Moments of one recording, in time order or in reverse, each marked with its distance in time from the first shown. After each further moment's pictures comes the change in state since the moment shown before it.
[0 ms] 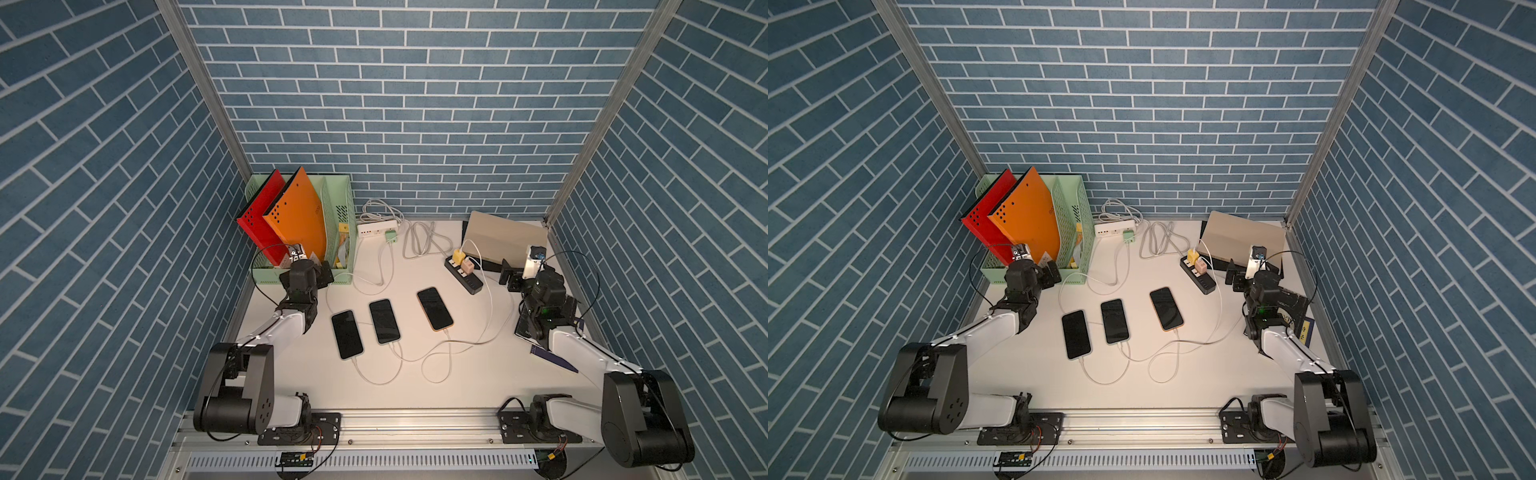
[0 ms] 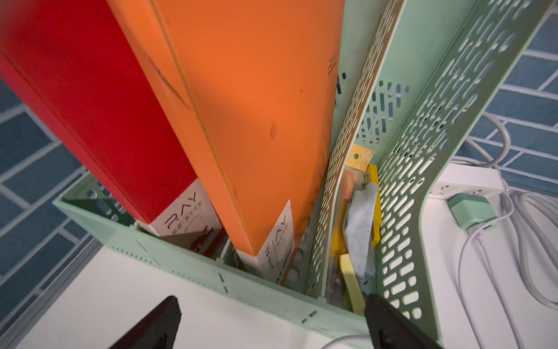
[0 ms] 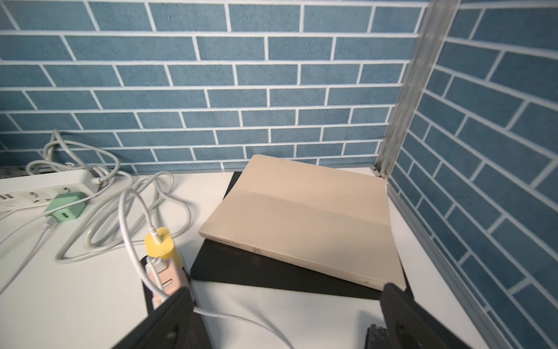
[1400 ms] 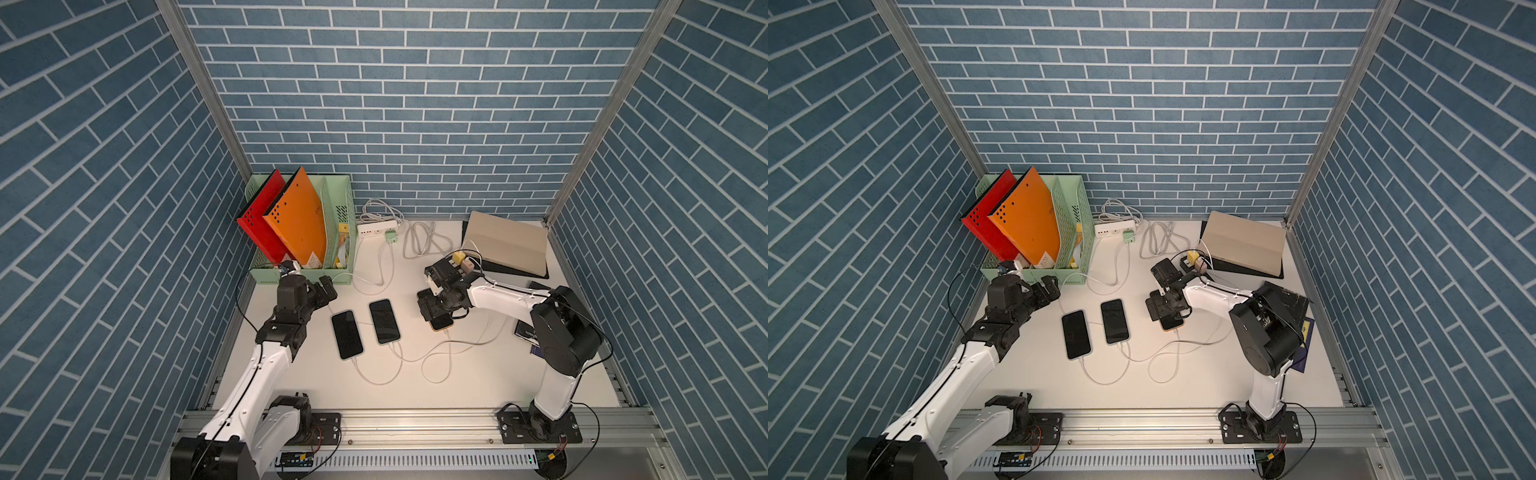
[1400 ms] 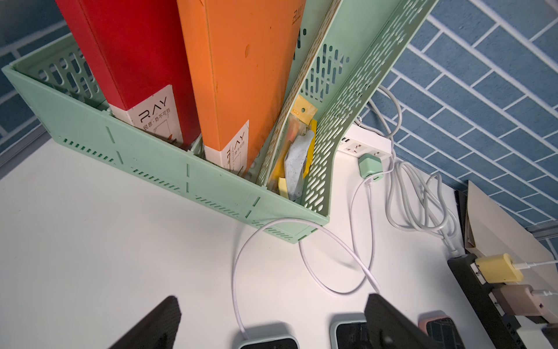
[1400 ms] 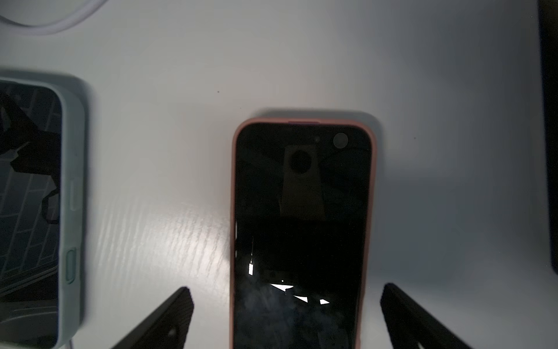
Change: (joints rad) left arm -0.021 -0.422 -0.052 -0.435 0.227 -0.239; right arm 0.570 0.610 0.633 -0.969 -0.064 0.209
